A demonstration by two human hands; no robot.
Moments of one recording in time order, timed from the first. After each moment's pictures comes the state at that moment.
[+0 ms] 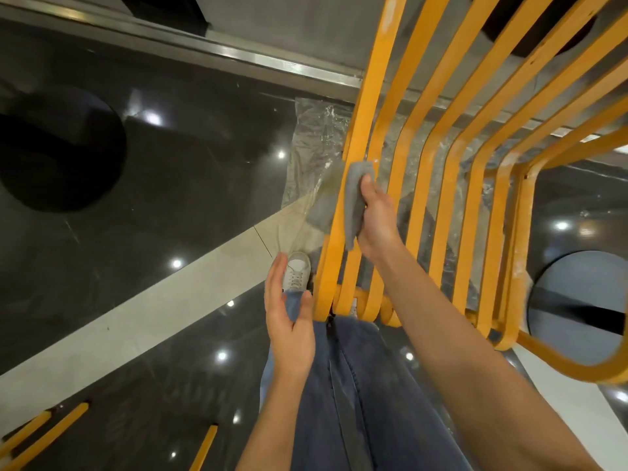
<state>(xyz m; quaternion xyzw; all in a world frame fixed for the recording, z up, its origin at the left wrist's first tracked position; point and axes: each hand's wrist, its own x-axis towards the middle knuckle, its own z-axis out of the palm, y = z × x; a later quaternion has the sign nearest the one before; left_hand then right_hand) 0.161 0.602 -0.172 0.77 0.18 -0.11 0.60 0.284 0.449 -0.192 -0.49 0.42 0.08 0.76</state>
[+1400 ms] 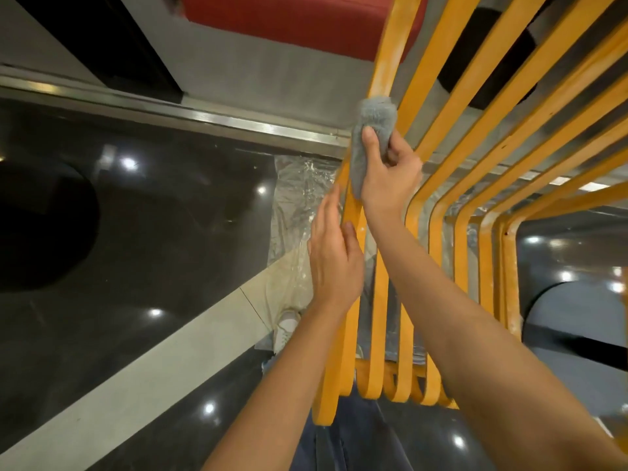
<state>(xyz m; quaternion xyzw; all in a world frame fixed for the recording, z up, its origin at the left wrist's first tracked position) 0.372 0.484 -0.179 0.82 -0.04 -0.12 0.55 0.444 0.389 -0.168 -0.71 0.32 -0.27 0.56</state>
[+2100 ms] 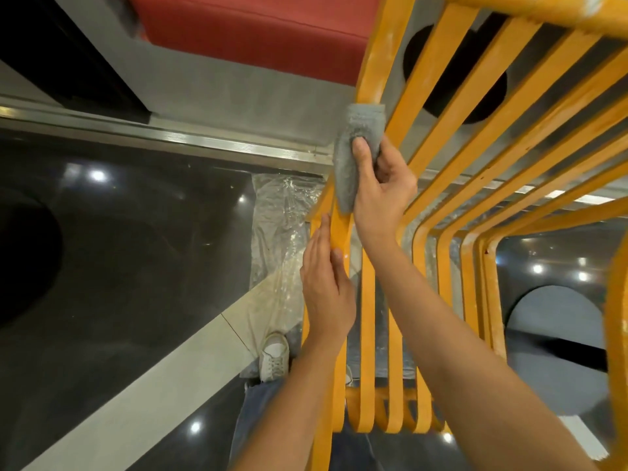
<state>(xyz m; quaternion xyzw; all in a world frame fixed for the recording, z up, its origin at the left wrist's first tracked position) 0.387 0.460 -0.206 0.81 -0.03 -0.09 0.58 0.472 0.368 -0.160 -0.70 0.29 -0.30 0.58</state>
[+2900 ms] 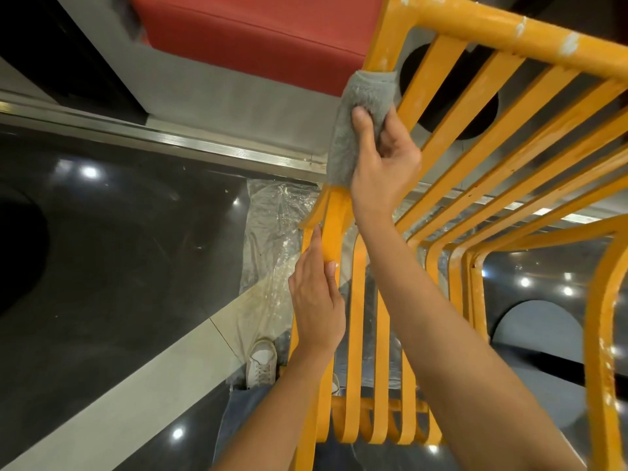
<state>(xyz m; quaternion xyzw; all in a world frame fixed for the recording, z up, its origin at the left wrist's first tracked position) 0.383 0.459 -0.205 0.85 -0.05 -0.09 0.51 0.507 0.353 -0.134 -0.68 0.27 -0.35 0.58</state>
